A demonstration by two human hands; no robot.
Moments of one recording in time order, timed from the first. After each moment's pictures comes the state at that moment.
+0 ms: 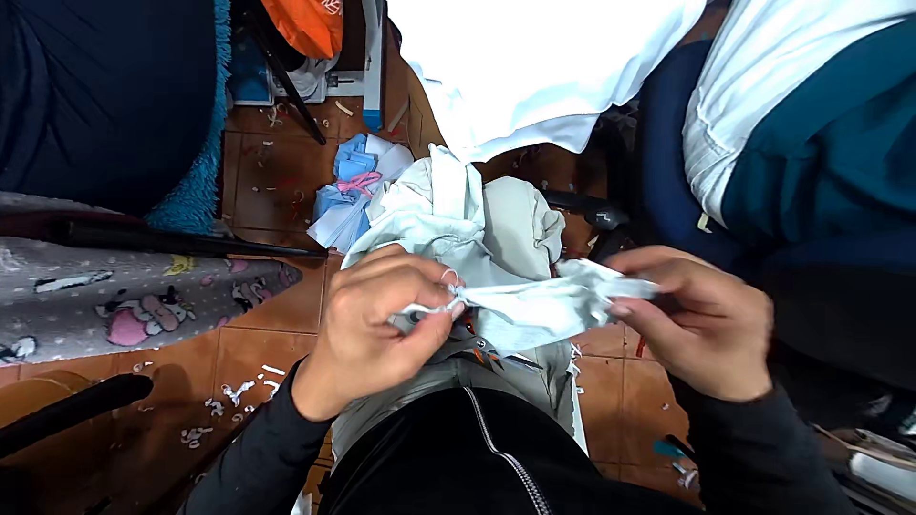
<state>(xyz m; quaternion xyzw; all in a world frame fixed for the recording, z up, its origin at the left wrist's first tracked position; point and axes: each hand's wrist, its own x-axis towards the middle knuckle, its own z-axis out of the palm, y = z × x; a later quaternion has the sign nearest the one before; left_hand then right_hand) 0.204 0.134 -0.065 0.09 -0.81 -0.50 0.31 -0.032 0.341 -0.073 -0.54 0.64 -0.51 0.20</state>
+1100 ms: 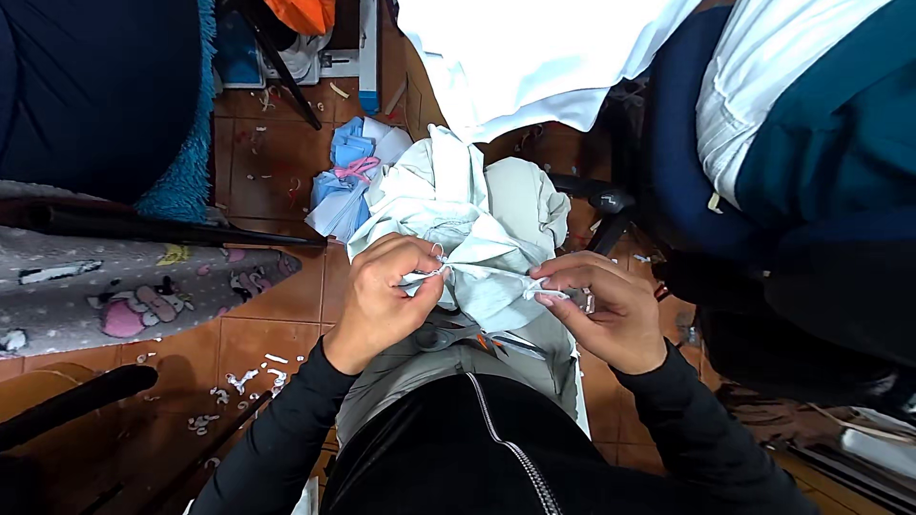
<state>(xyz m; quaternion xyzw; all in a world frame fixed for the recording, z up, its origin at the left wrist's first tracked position) 0.204 0.141 -0.117 0.17 -0.81 -0.47 0.30 -0.003 0.340 -0.127 -0.57 0.65 -0.48 0.16</state>
